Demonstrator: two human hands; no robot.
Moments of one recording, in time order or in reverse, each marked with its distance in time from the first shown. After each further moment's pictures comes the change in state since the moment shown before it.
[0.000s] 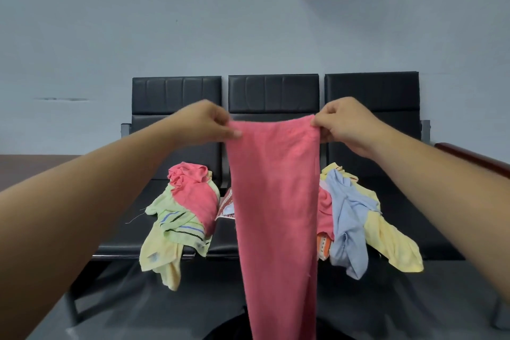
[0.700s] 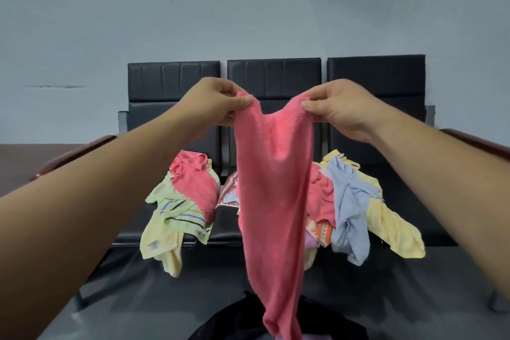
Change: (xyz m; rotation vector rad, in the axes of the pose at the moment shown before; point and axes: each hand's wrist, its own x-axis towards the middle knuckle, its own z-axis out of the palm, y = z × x) left_hand 0.011 0.016 0.027 -0.671 0.158 -0.051; right_hand 0.005 0.005 0.009 0.117 -0.186 -0.097
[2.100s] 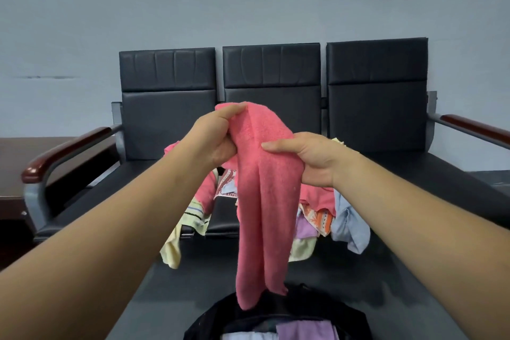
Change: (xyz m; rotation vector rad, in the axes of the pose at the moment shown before) left_hand -0.007 -0.049 0.048 -0.781 0.127 -0.407; right_hand -0.031 0.049 0.070 0.652 -0.309 0.435
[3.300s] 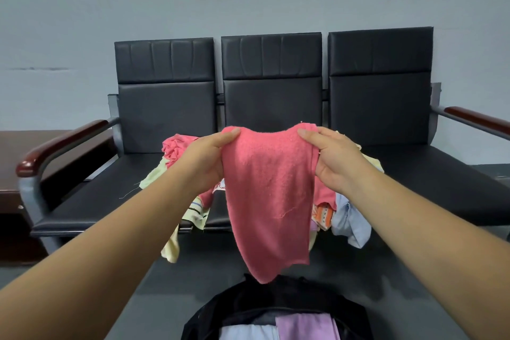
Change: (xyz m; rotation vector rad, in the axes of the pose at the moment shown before) left_hand -0.003 -0.041 -0.042 0.202 0.005 -0.008; right_hand 0.011 0.031 -0.038 0.227 0.385 -0.271
